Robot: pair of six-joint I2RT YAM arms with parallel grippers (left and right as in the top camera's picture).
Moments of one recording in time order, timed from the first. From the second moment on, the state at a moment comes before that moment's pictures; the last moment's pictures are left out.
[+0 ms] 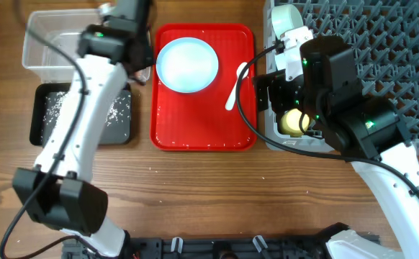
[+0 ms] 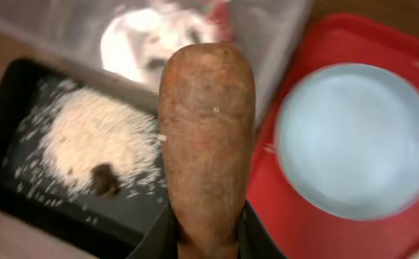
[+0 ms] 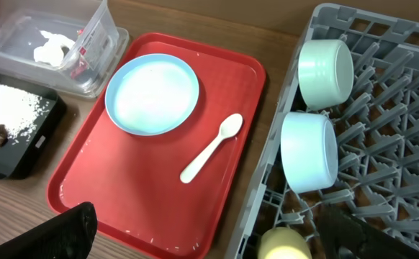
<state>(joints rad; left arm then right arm) -0.21 1.79 1.77 -1.12 -0.33 -0.53 0.44 1.30 1.47 -0.91 0.05 0.09</state>
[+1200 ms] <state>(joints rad) 0.06 1.36 1.17 -0.65 -0.33 -0.66 0.44 1.91 1.63 -0.53 -0.10 0.44</state>
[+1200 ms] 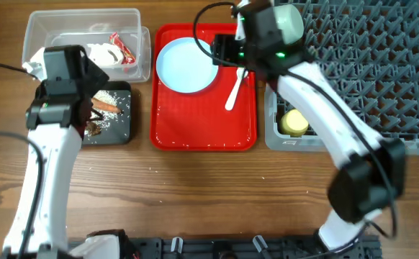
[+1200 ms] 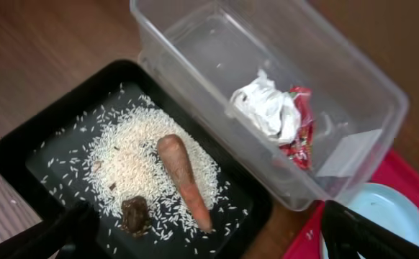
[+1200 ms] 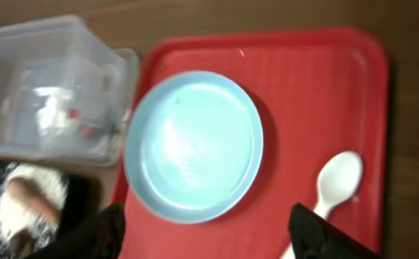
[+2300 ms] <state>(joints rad) 0.05 1.34 1.17 -0.65 -0.33 -0.65 0.46 2.28 1.66 -0.39 -0.08 0.68</state>
